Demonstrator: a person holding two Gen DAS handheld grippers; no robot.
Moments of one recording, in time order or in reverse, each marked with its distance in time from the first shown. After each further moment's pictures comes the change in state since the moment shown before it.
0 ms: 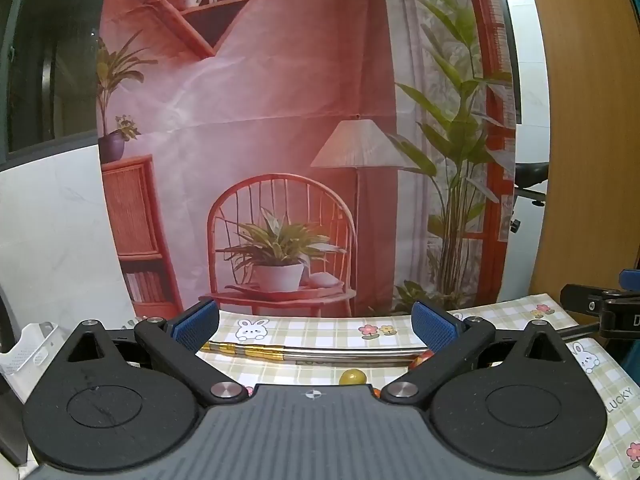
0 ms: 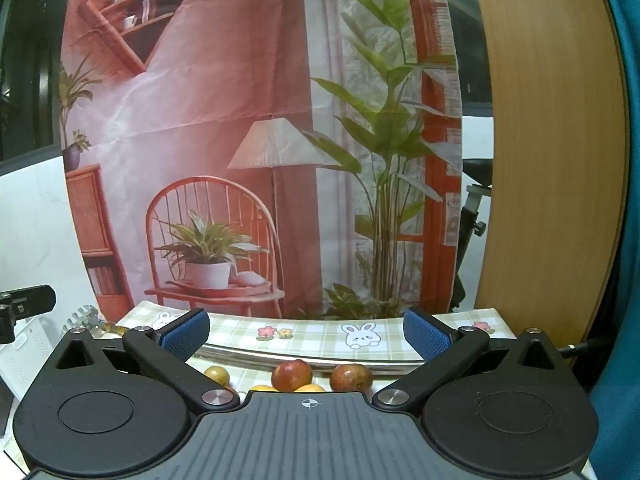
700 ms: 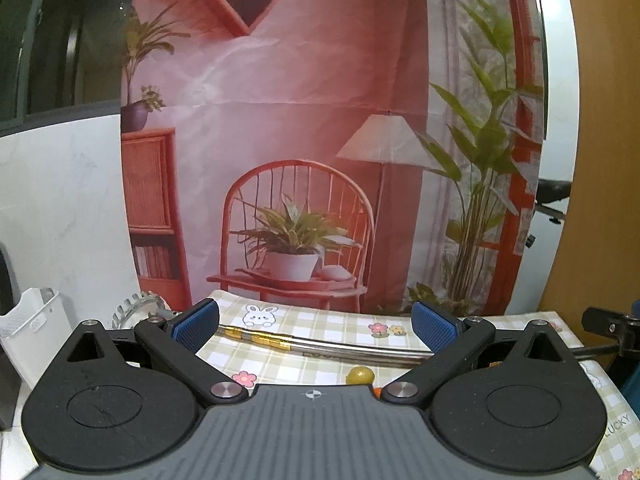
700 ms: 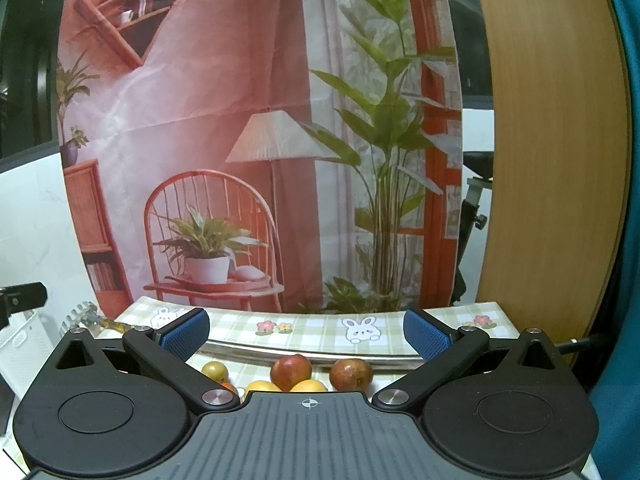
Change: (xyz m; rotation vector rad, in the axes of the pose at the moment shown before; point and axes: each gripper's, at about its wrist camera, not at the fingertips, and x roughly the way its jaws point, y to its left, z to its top) left arm 0.014 0.027 -0.011 -0.110 0.017 0.028; right arm 0.012 -0.002 -0.004 0.008 0.015 0.001
